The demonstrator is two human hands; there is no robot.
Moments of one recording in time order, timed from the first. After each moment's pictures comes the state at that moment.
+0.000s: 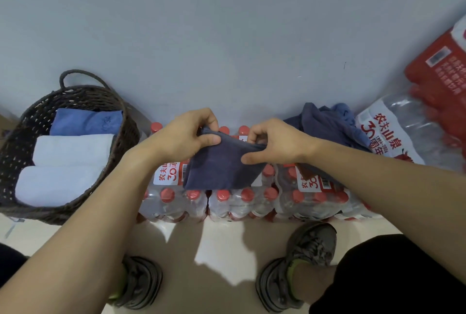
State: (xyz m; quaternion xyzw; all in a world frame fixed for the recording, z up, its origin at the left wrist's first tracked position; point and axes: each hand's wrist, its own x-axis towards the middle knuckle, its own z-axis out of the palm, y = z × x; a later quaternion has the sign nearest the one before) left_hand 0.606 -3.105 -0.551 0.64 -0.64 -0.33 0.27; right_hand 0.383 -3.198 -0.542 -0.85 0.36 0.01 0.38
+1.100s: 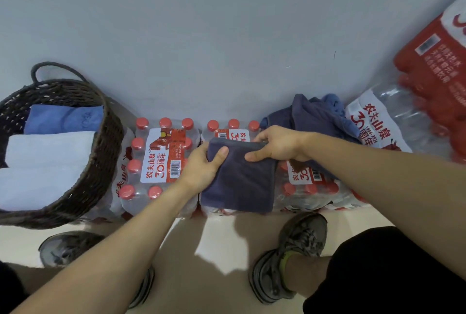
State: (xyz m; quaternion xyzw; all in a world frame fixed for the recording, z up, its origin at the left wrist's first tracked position) left_hand 0.534 -3.095 -0.654 0.68 -0.43 -0.43 0.41; right_hand 0.363 -3.209 -0.560 -0.71 0.51 0.15 0.47
